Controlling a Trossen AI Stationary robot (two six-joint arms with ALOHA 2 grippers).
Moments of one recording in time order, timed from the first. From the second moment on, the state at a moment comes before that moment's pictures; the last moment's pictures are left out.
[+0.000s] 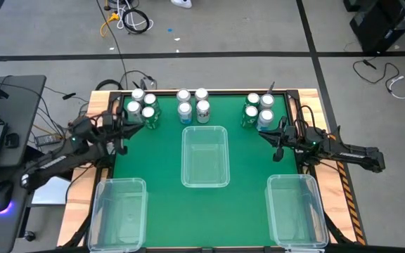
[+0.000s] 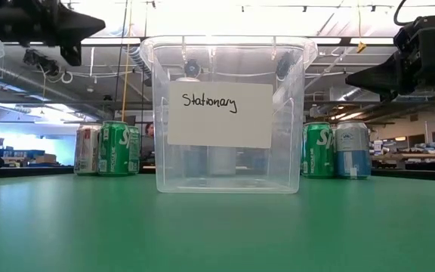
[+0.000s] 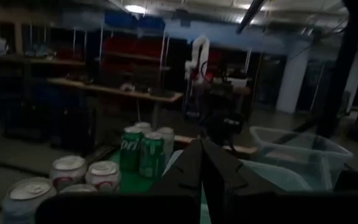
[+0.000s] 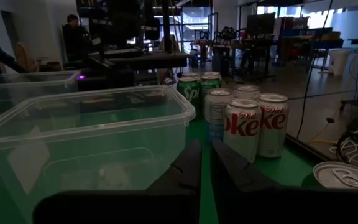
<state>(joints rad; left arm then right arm) 0.47 0.16 0.32 -0.02 0.29 -0.19 -0.19 0.01 0.03 -0.02 0.08 0.05</state>
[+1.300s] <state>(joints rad) 0.47 1.39 1.36 -0.95 0.08 0.05 -0.19 0.01 0.03 -0.02 0.08 0.05</state>
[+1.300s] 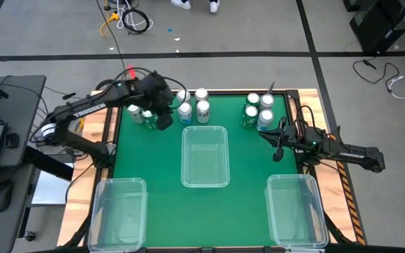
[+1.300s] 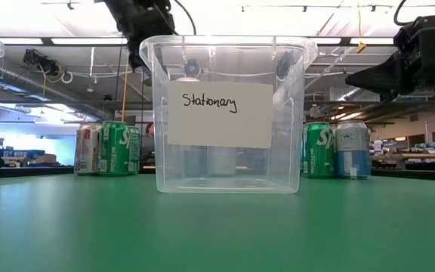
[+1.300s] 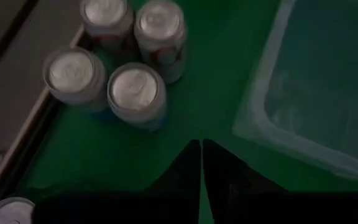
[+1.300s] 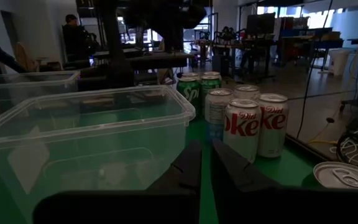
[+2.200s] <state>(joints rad) 0.62 1.51 1.47 -1.37 -0.16 -0.11 -0.19 0.01 0.03 -0.02 0.08 0.05</state>
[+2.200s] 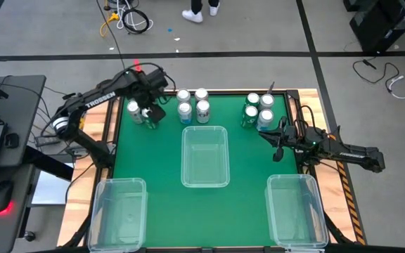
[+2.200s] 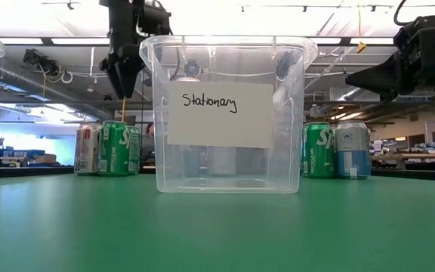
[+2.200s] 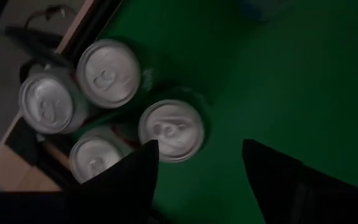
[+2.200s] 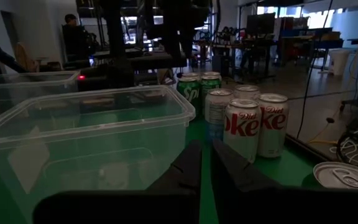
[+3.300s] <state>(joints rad) 0.75 1.69 1.47 -1.41 -0.05 0.01 -0.19 0.01 0.03 -0.02 0.08 0.05</state>
